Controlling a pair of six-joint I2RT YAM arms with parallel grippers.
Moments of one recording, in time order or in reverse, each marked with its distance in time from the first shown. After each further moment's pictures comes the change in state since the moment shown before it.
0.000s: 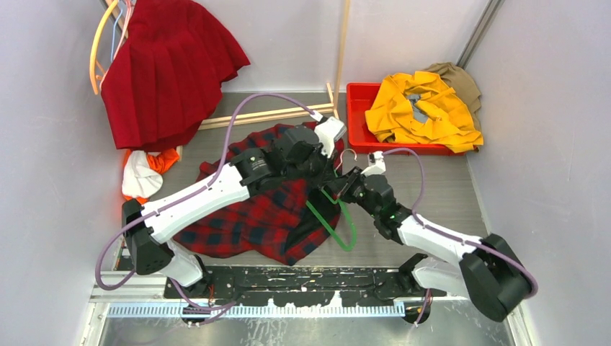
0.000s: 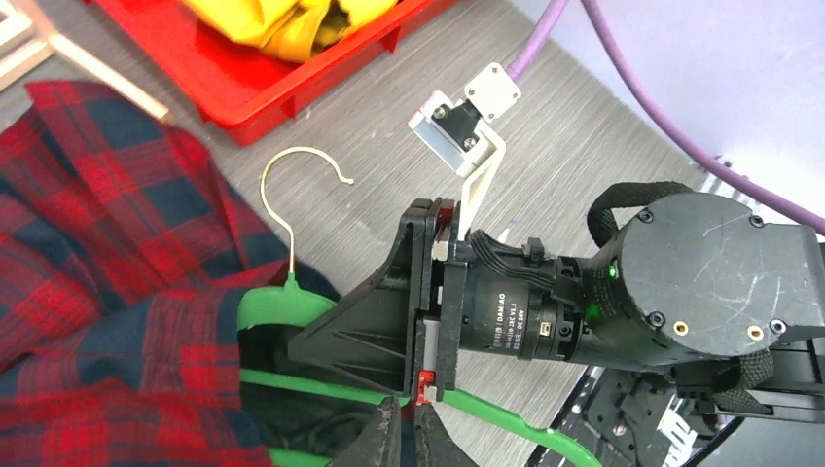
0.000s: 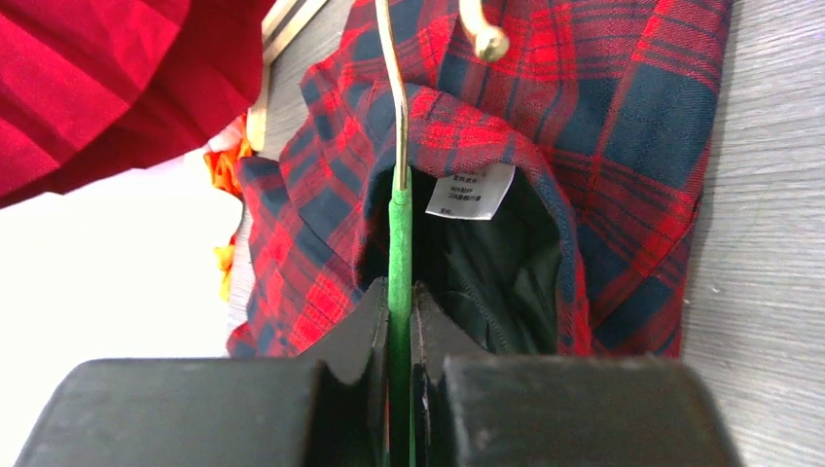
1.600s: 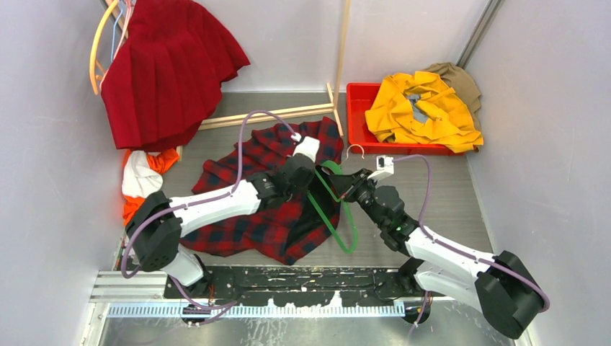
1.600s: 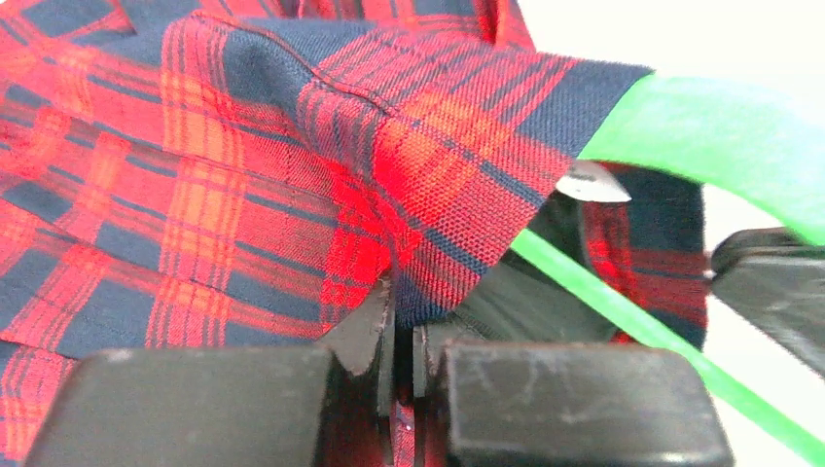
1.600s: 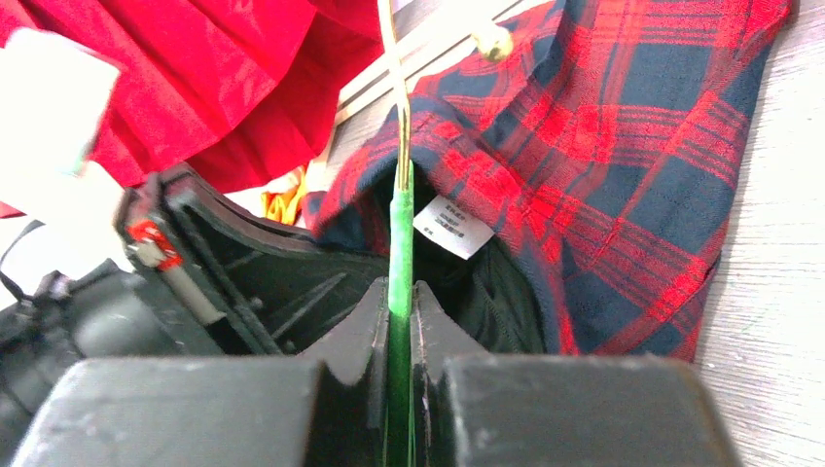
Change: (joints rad) left arm 0.043 0.031 -0.466 0.373 -0.484 -0.059; right arm 0.079 -0.107 -0.090 0.198 0.132 -0.101
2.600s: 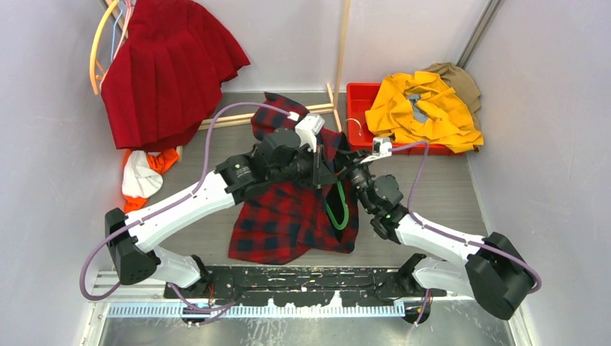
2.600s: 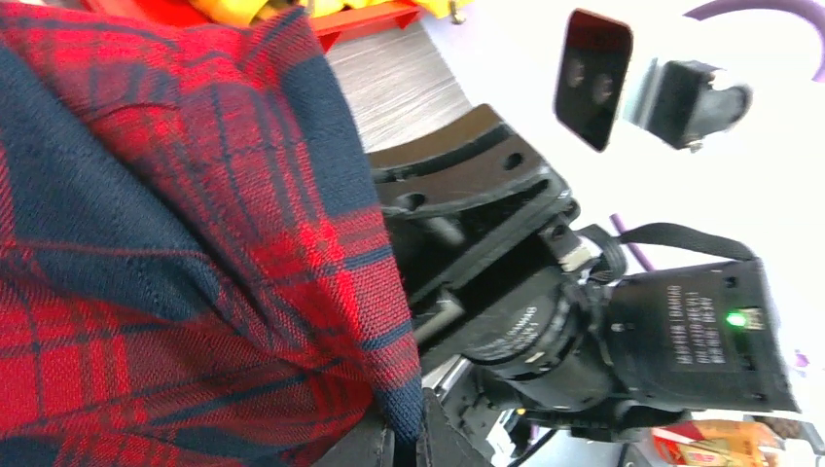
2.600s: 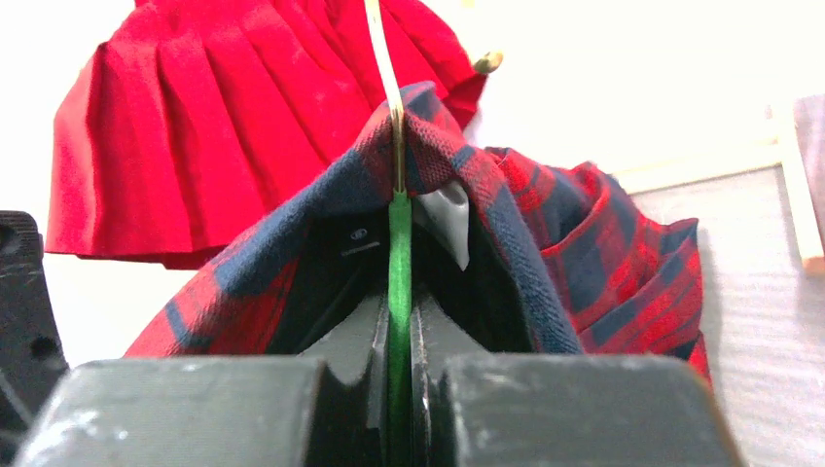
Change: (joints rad) left arm -0.015 -0.154 0.315 -0.253 0.584 -0.287; right arm 0.034 0.130 0.151 0.278 0.090 -0.285
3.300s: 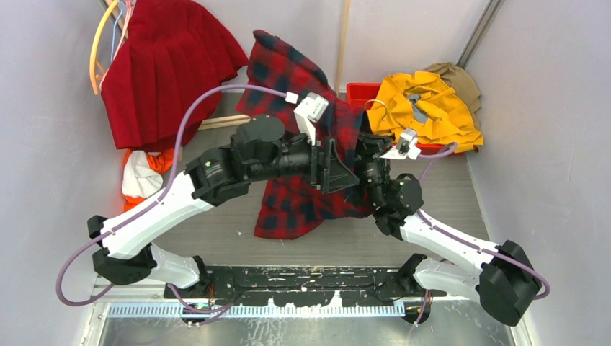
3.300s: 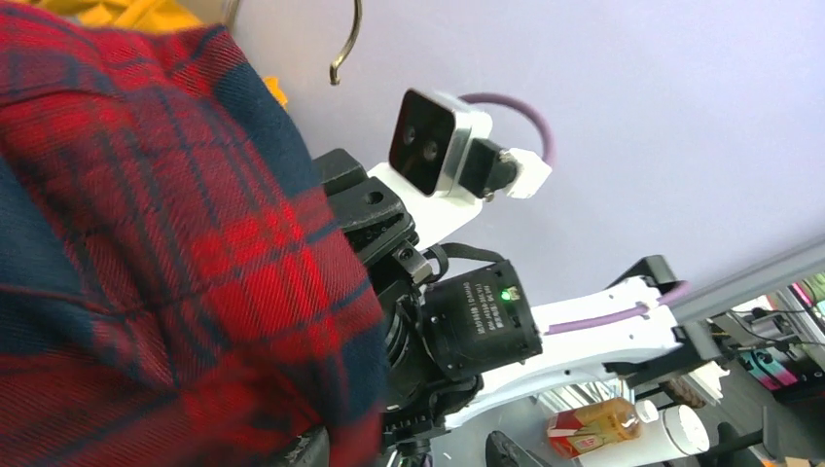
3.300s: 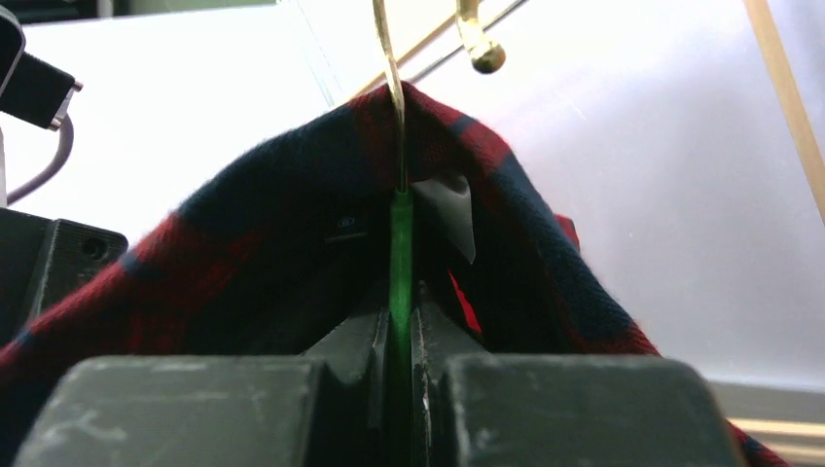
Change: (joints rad) left arm -0.131 -0.016 0.305 -0.084 0.055 0.021; right arm 0.027 -0.026 0.126 0.304 -0.044 -0.157
